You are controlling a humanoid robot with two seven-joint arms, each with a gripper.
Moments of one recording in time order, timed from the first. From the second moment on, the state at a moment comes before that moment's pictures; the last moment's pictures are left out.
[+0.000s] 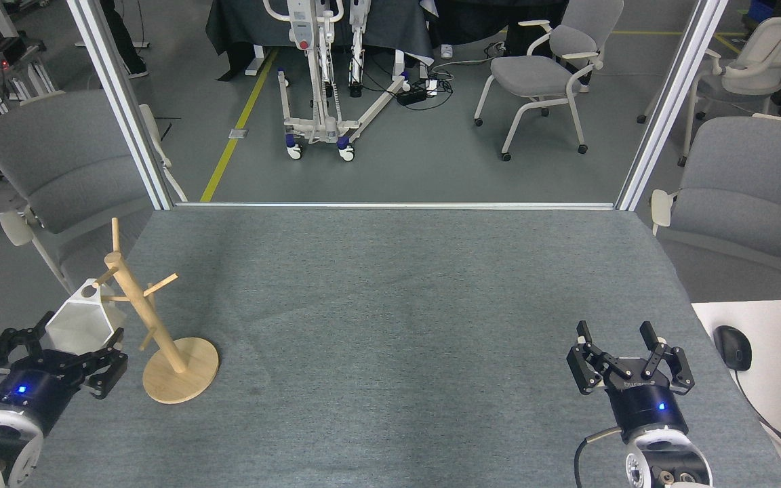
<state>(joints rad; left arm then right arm) -0.17 0.38 0.29 -1.37 -1.56 -0.39 -0.08 -0.13 -0.07 -0.18 -1.41 1.46 -0.17 -0.05</state>
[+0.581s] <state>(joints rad) -0.15 0.33 0.33 -1.42 -1.56 -0.52 0.00 -0.13 -0.03 -0.17 -1.44 1.46 -0.17 0.01</state>
